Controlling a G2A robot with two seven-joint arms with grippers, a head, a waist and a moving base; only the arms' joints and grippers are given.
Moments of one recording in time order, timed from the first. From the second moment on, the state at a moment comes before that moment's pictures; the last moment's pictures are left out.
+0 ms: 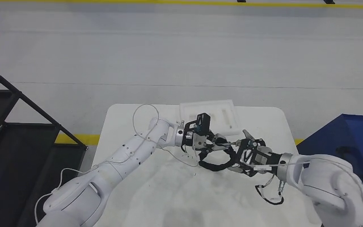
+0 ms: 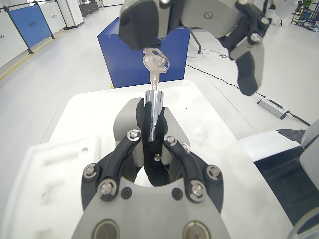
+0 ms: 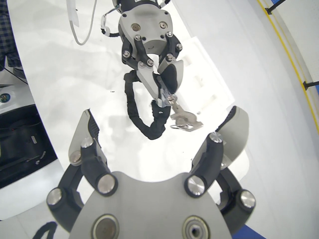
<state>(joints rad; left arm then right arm) 0.70 -1.24 -0.56 -1.09 1.25 -1.01 0.41 -1.47 -0.89 1.43 -2.21 -0.96 -0.71 0.83</state>
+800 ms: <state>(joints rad) 0.67 -1.21 -0.48 -1.10 1.24 -1.01 0.42 -1.49 -0.88 1.40 -2.22 -1.34 -0.82 0.63</state>
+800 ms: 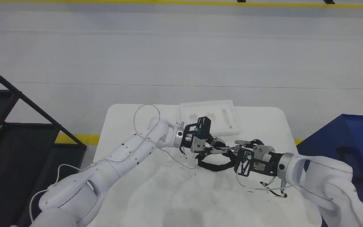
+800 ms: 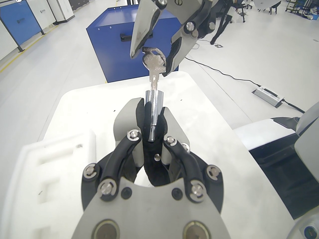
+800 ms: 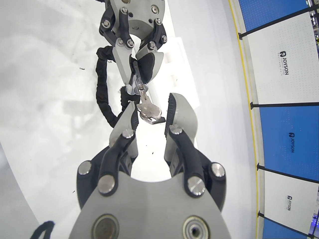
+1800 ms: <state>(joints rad) 0.66 -1.20 -0.47 -1.10 1.28 -1.01 0.46 -1.43 -0.88 1.38 -2.14 -0.84 -0.62 0.86</state>
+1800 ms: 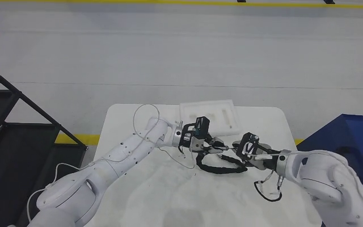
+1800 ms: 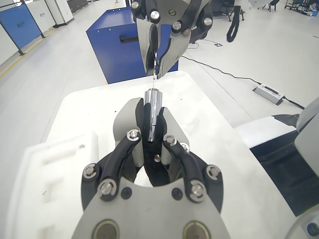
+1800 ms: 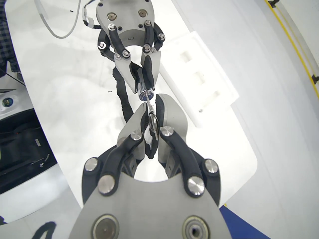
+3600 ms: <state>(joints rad) 0.39 -1.00 -0.38 -1.04 0.99 -1.01 0.25 -0.87 -0.90 1.15 -1.57 -0.48 -1.01 0.74</state>
